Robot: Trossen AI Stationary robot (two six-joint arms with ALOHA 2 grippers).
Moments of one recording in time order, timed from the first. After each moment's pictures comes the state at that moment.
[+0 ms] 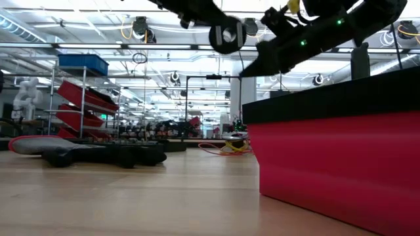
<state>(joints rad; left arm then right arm) -0.02 1.49 1.07 0.14 -0.32 0.22 0.07 1.44 0.63 0.48 0.69 -0.10</state>
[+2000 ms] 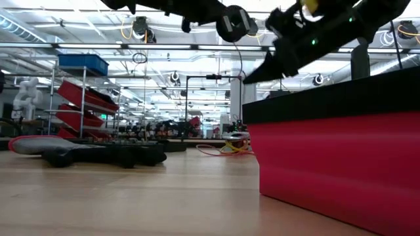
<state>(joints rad) 0.09 1.49 1.02 0.46 -0.20 0.09 0.07 1.40 0.63 0.31 0.50 -0.03</state>
